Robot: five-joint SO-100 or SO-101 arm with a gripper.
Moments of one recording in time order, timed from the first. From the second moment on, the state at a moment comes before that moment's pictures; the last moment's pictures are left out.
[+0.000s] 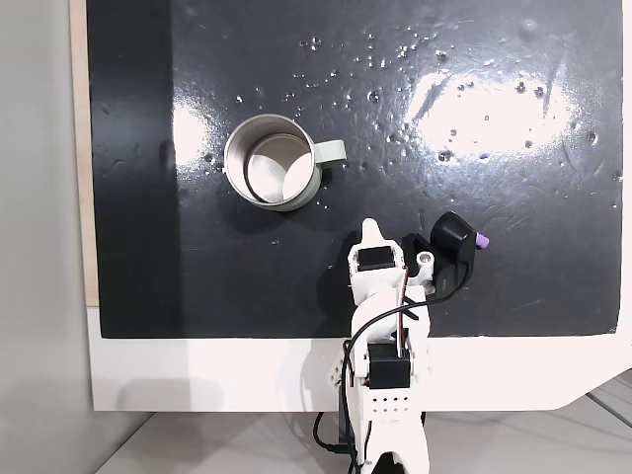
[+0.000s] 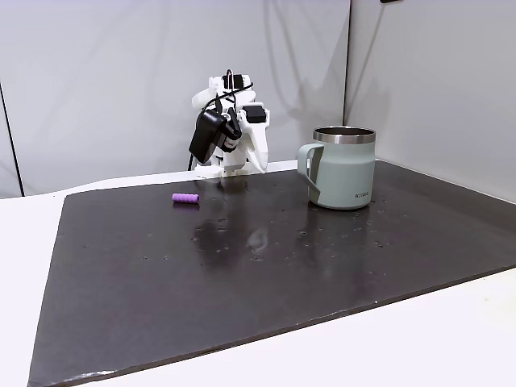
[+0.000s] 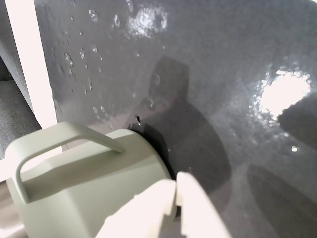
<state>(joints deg) -3.0 189.4 173.9 57.0 -5.5</state>
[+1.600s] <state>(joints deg) 33.0 137.4 133.7 58.0 -44.3</state>
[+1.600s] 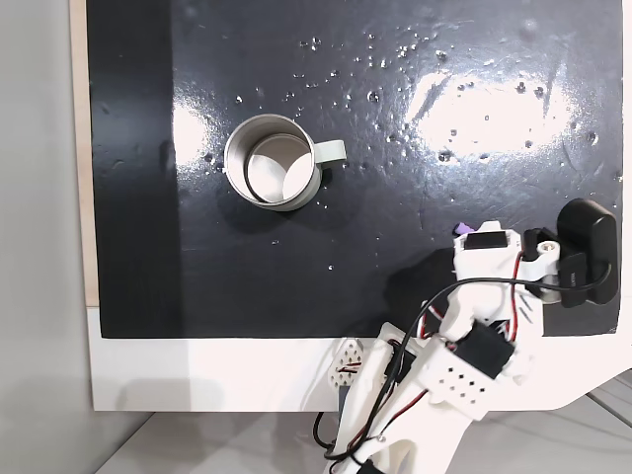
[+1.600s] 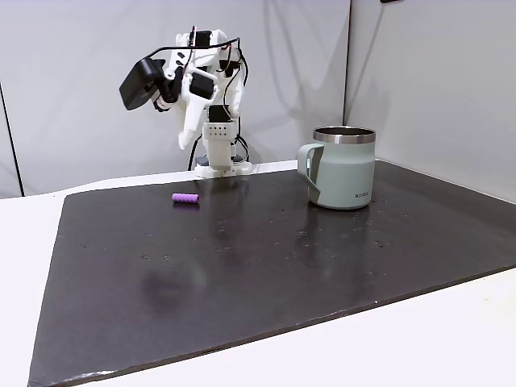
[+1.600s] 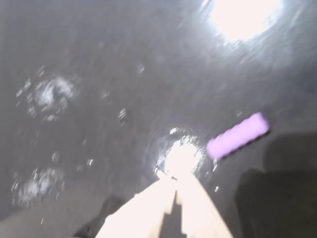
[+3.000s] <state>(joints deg) 37.4 101.7 116.5 70.3 -28.5</state>
